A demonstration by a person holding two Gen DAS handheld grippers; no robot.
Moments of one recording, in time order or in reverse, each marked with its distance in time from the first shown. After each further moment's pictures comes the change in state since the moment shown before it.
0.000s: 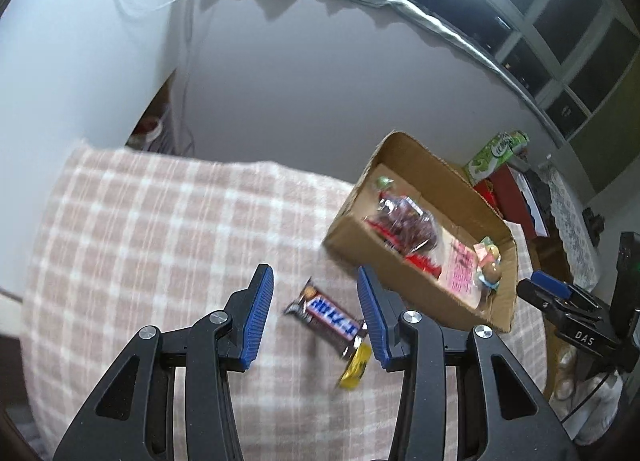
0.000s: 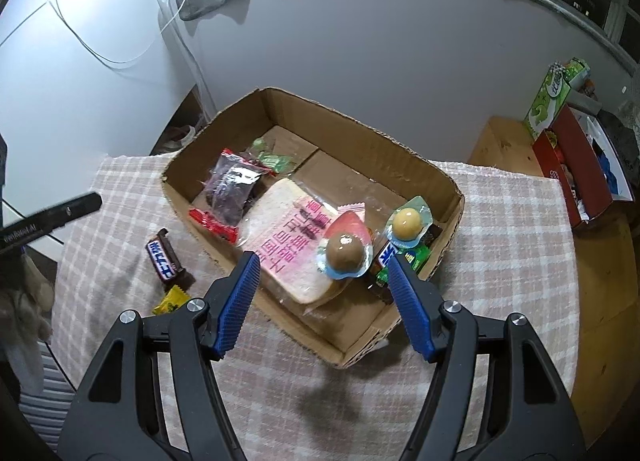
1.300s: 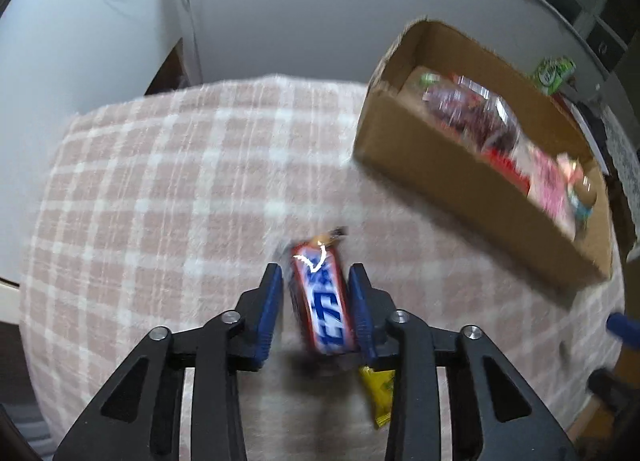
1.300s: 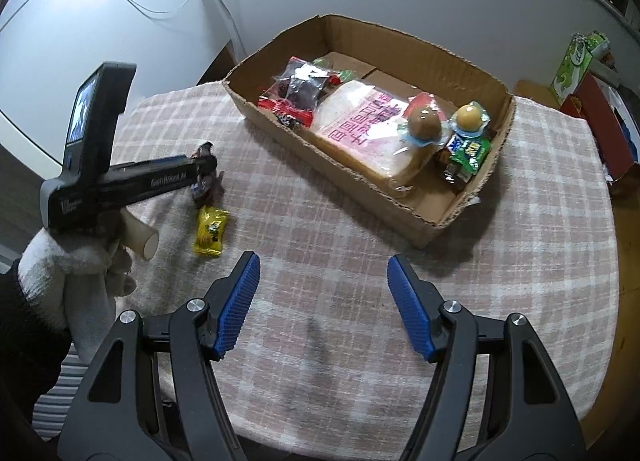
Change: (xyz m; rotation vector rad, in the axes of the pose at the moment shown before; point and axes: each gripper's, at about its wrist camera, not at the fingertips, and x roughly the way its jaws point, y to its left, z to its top) left arm 0.078 -0.022 -0.049 0.146 0.149 0.227; right arm 0.000 0.045 -0.074 -0.034 0.114 0.082
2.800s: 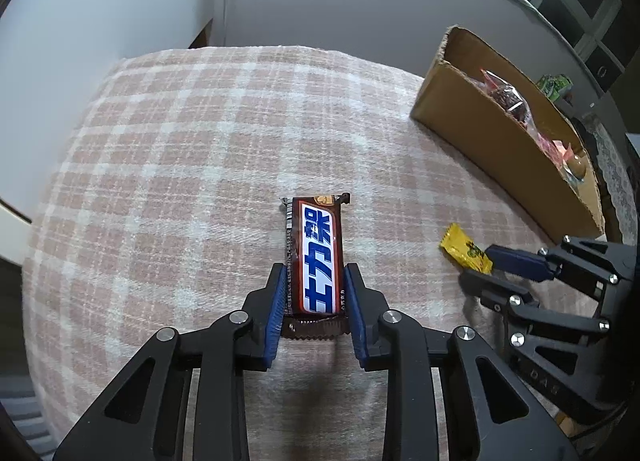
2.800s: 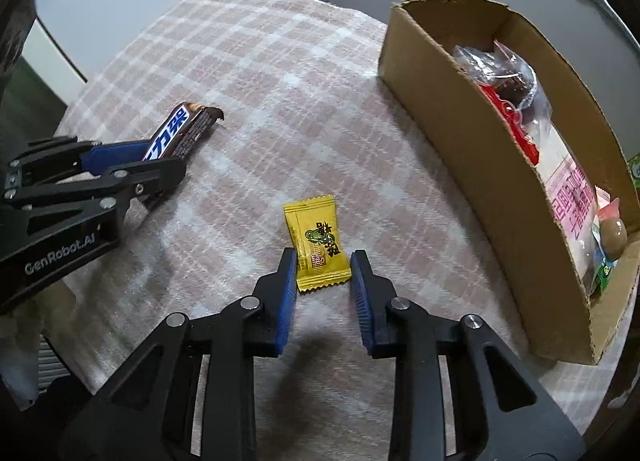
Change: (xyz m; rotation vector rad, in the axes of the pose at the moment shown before) left arm -0.030 0.081 -0.066 -0.079 -0.031 -0.047; right arm 0.116 0.109 0.020 -0.366 0.140 -0.053
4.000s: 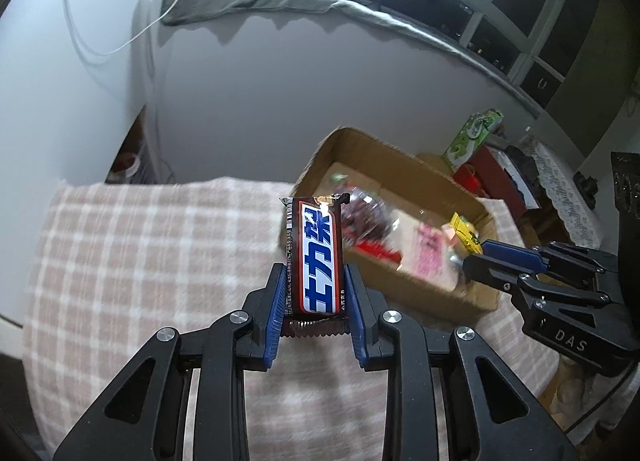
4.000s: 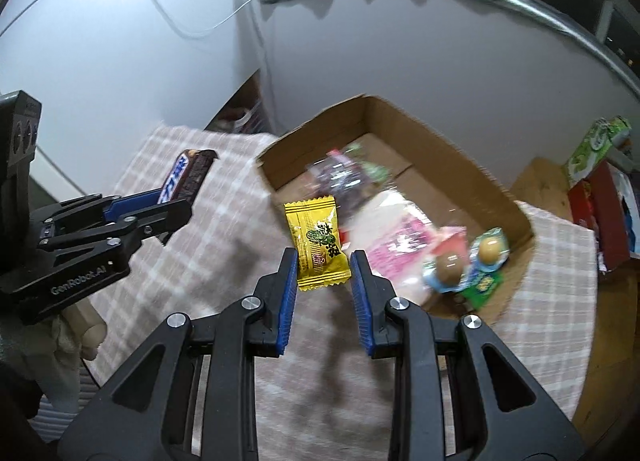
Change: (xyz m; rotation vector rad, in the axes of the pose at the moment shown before) left arm -0.053 -0.091 0.092 0.107 -0.187 -0.183; right arm -0.131 -0.114 0.005 0.222 -0.252 -0.014
